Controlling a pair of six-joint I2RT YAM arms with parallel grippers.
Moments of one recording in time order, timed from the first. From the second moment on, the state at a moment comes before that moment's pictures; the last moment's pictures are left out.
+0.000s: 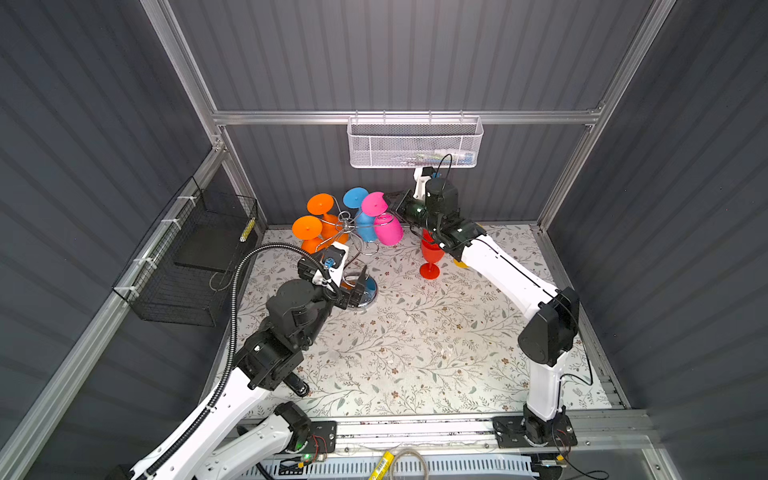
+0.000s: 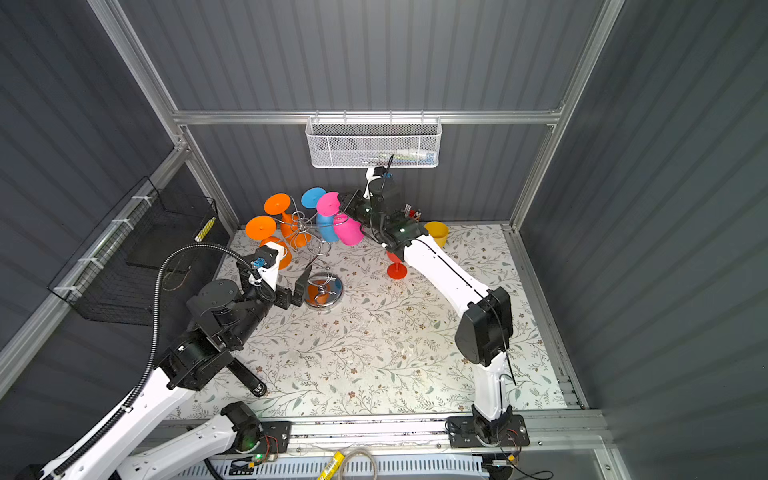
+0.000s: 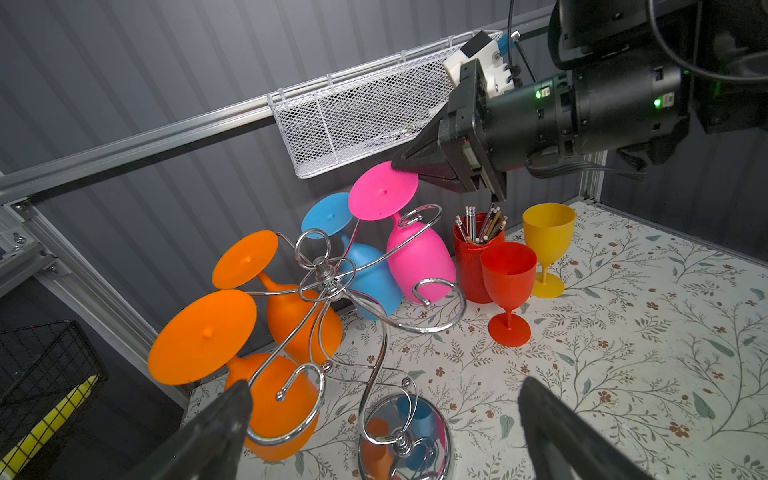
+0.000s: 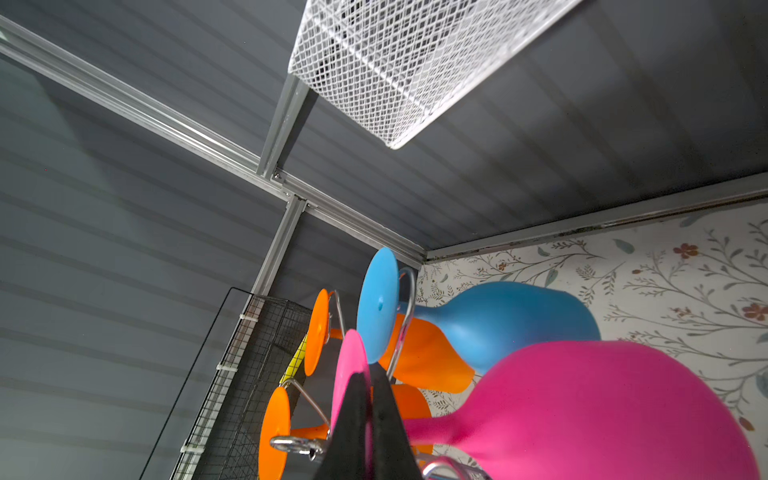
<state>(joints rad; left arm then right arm) -0.71 0.81 0.99 -0.26 -0.35 0.23 0.62 1.97 1.98 -0.12 -0.15 0.96</state>
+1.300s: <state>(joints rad) -0.71 0.85 0.99 -0.26 -0.35 0.22 0.52 1.37 1.28 0.02 -0.14 0.76</state>
